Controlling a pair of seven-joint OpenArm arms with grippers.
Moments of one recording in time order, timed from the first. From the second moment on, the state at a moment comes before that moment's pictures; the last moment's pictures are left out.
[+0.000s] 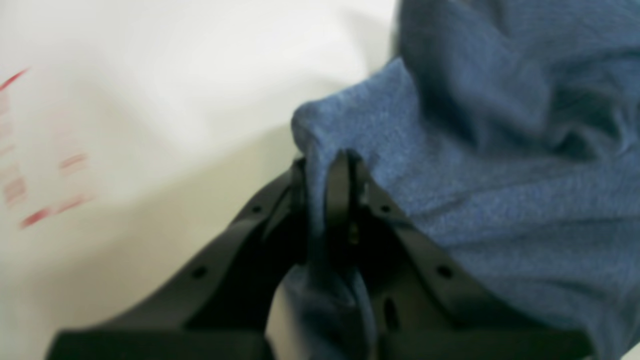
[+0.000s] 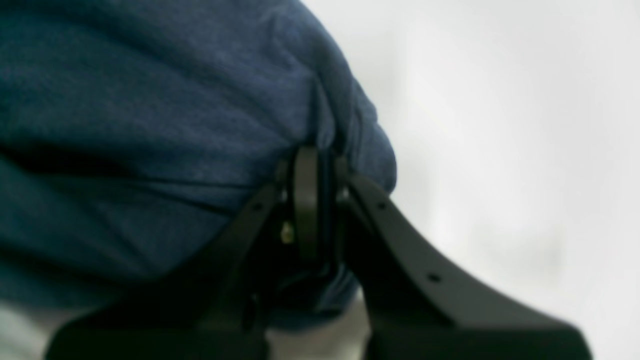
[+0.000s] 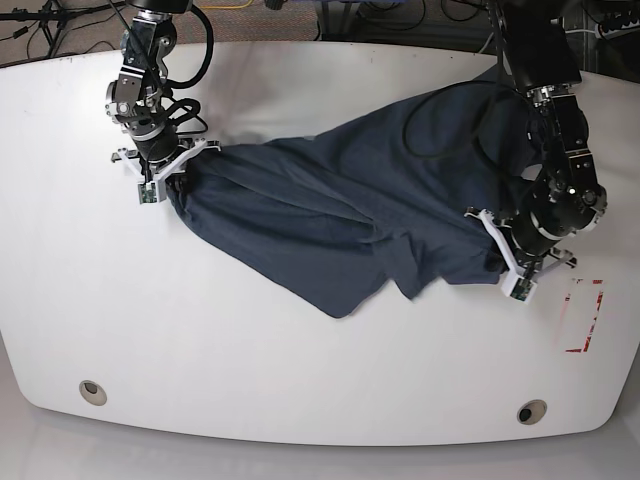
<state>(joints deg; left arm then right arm) -7.8 -12.0 -15.8 98.8 -12.7 -35.2 59.3 -13.3 5.5 19.9 88.2 5.8 23.0 -28.4</state>
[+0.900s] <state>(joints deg) -21.7 -12.0 -19.0 111.2 -13.0 -36.5 71.7 5.8 11.6 19.2 89.4 5.0 23.6 -35.9</state>
